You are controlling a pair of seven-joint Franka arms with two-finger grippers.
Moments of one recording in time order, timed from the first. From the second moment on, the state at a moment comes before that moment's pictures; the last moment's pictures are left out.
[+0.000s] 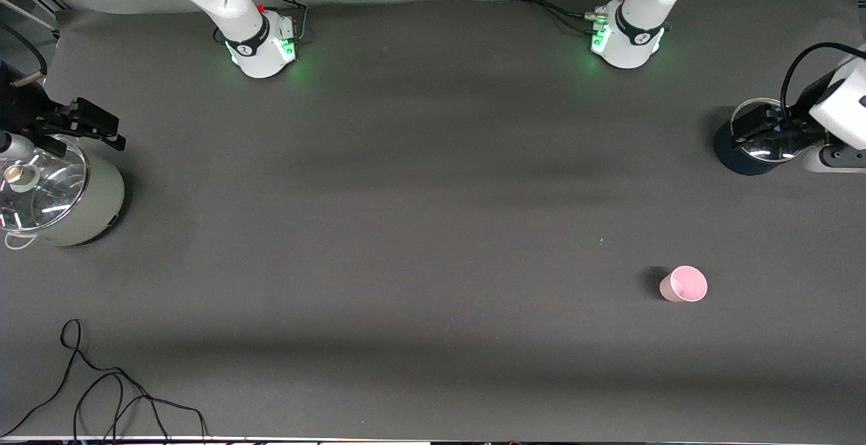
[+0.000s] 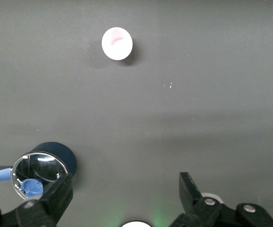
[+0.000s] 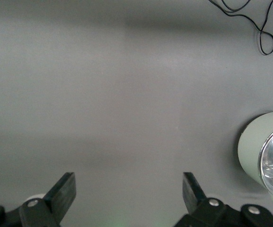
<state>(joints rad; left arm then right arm) -0.05 0.00 0.01 -1.60 -0.01 1.51 -0.01 -0.02 -0.03 0.03 -1.56 0.02 1.53 -0.04</state>
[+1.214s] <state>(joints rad) -0.04 0.01 0.01 -1.60 0.00 1.51 -0.01 -0.02 0.00 0.03 -1.54 0.02 1.48 -0.04</state>
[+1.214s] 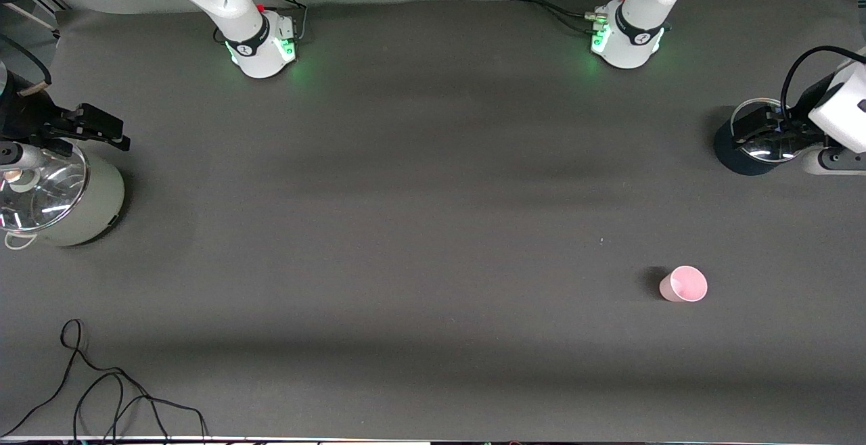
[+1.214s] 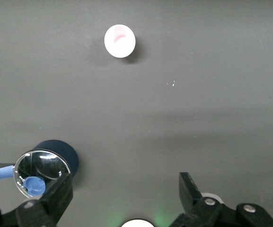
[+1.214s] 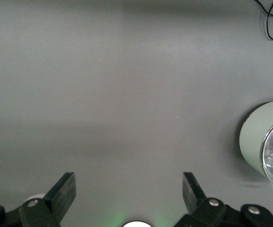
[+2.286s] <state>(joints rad) 0.13 0.14 0.01 -1.52 -0.18 1.67 0.63 -0.02 0.00 0.03 -1.54 0.02 1.47 -0.04</state>
